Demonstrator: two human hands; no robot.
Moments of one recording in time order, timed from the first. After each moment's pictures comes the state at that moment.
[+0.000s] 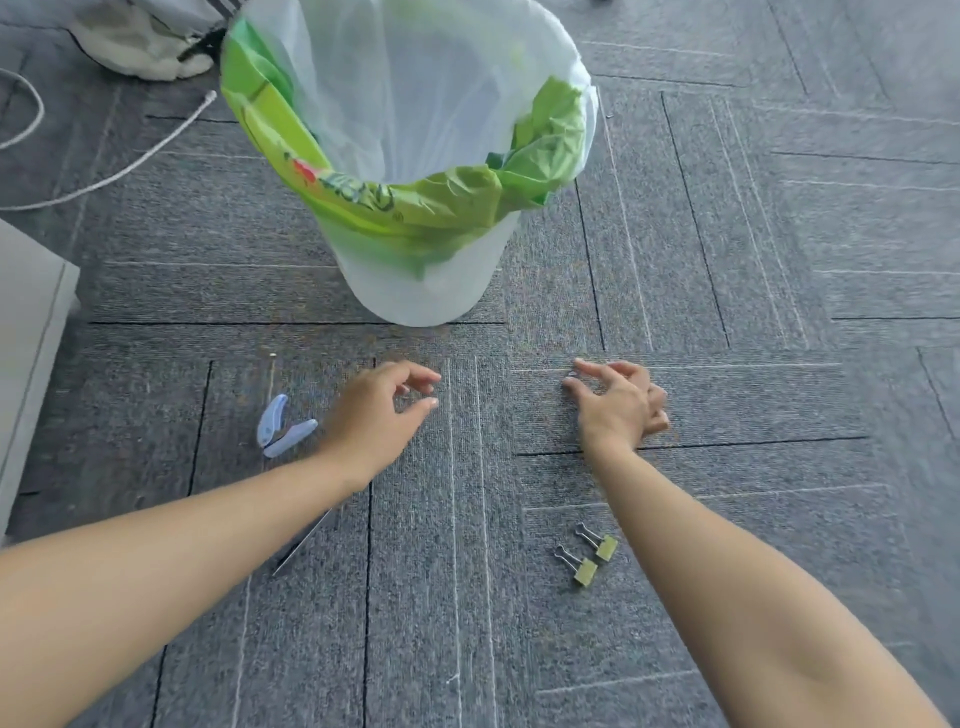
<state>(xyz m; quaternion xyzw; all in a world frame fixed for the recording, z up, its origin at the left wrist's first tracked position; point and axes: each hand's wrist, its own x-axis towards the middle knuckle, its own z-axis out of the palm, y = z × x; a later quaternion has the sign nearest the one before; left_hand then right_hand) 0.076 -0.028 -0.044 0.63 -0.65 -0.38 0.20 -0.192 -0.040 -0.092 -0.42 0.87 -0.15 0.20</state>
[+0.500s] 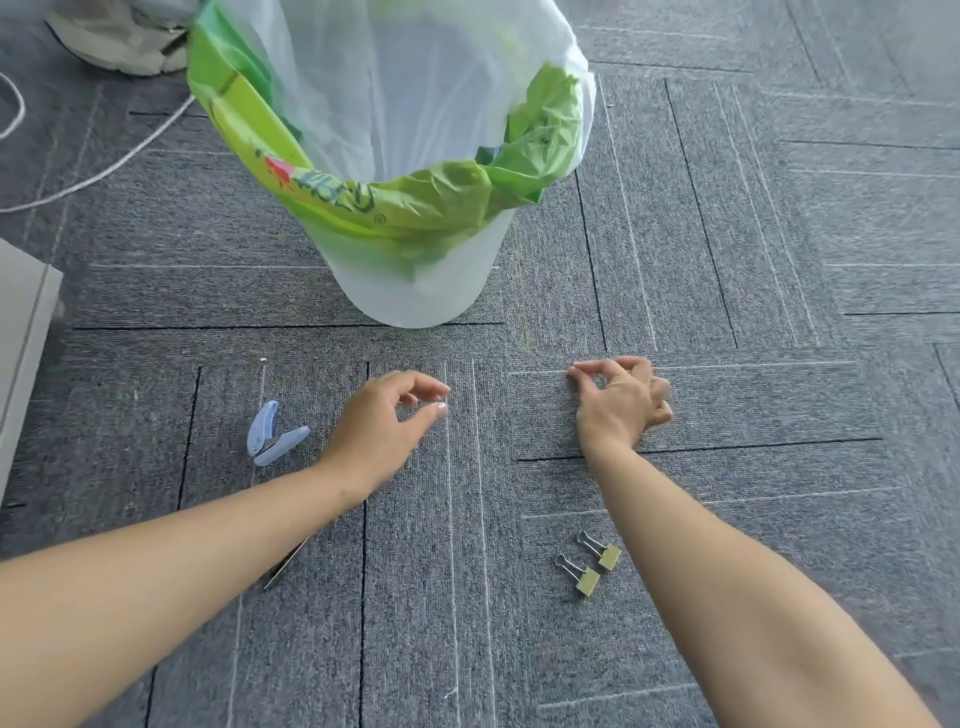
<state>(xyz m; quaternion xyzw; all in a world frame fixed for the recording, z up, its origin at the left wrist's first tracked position) 0.065 -0.028 -0.046 0.62 -0.63 -0.43 0.20 -0.194 -0.051 -0.102 -0.41 0.87 -0.20 0.18</state>
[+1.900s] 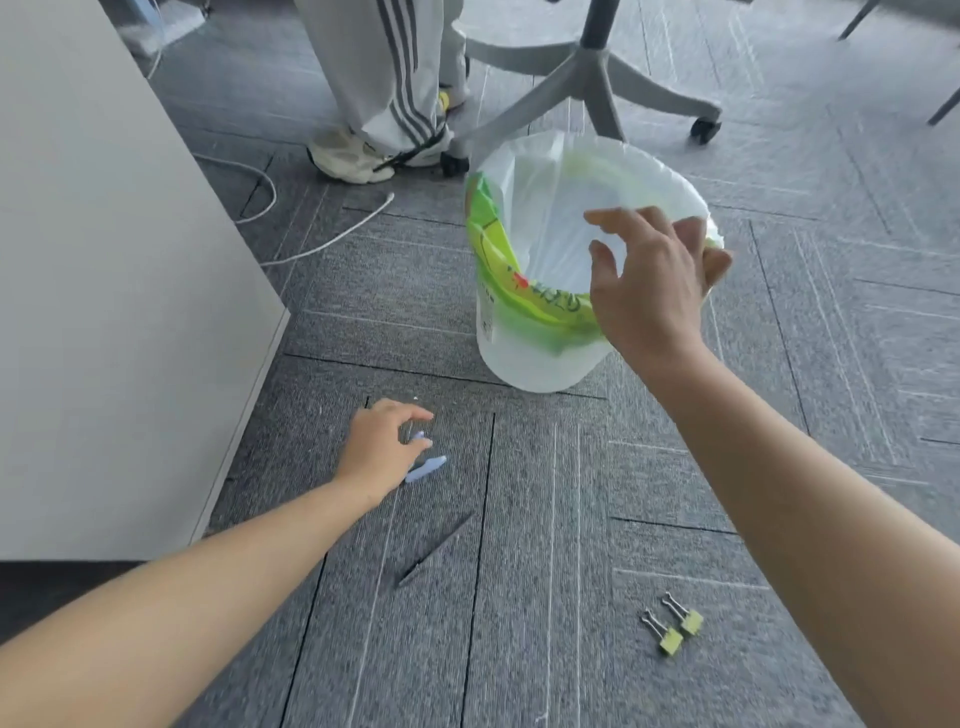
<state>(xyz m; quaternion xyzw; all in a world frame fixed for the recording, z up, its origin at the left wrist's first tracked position) 0.208 -0.013 -0.027 0.73 -0.56 -0.35 0.17 -0.021 -0.120 0.145 -0.70 0.67 -0.26 0.02</state>
